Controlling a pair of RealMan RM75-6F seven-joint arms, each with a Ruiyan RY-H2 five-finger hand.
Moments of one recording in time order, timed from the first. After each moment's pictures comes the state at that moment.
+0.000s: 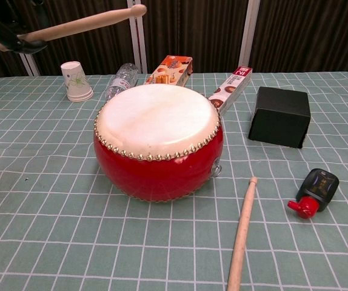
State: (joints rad) left arm -0.63 -1.28 -0.35 -2.00 0.96 1.28 0.61; right arm 0.10 -1.11 0.01 -1.62 -1.61 1.46 -0.04
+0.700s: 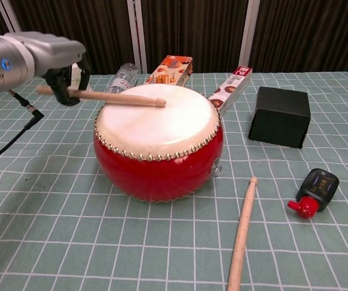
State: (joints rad) left arm -0.93 -1.49 -0.33 -1.80 0.43 1.29 1.19; right arm 0.10 -1.11 0.00 -1.62 -1.61 1.46 -0.01
